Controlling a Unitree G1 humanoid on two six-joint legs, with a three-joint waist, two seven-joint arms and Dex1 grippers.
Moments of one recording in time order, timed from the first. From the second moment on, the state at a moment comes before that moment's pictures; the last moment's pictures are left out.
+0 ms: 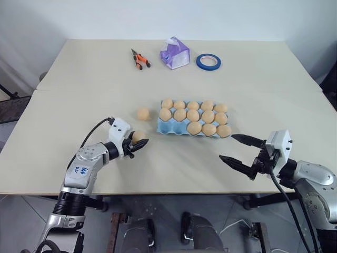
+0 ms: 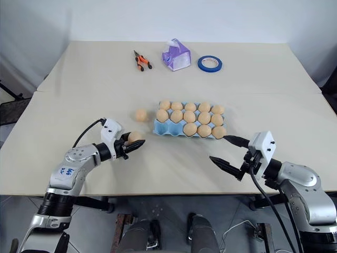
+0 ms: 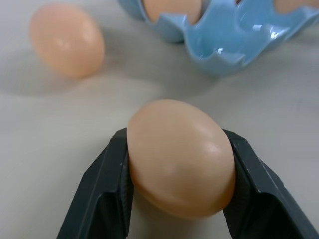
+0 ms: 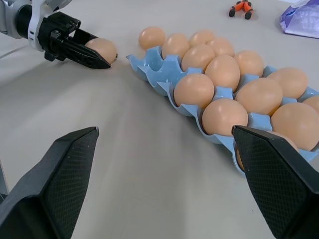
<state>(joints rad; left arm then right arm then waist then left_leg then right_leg) -0.44 0.43 -0.01 0.02 -0.25 0.48 -0.60 -0.04 -0.70 -0.22 -0.29 0.57 0.30 0.93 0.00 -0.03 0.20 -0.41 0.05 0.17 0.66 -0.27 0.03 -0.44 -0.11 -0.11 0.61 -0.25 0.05</state>
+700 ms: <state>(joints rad) -0.75 0.20 -0.10 0.38 -0.22 0.19 -0.72 -0.01 -0.70 -0.22 -0.31 0.56 0.28 0.90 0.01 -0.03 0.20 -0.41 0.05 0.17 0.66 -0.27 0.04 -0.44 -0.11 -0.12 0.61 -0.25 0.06</state>
